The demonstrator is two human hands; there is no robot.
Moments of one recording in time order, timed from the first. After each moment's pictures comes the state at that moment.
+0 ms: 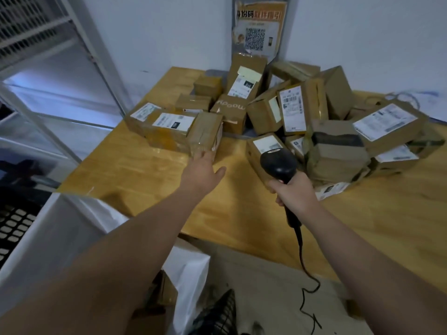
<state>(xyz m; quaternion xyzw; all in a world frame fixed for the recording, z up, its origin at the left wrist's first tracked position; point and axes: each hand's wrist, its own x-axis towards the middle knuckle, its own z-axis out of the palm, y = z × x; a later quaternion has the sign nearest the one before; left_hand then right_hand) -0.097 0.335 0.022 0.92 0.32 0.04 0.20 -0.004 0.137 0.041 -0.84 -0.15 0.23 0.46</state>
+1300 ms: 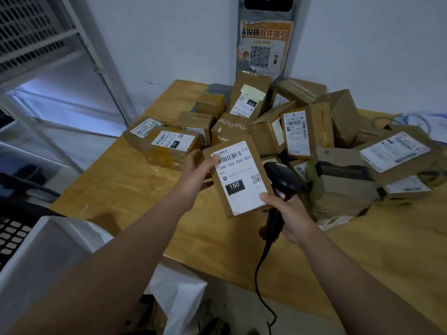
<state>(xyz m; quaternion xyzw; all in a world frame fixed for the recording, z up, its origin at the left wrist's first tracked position) -0.074 0.352 0.058 0.59 0.36 0.15 0.70 0.026 0.159 0.030 -0.60 -0.11 0.40 0.68</state>
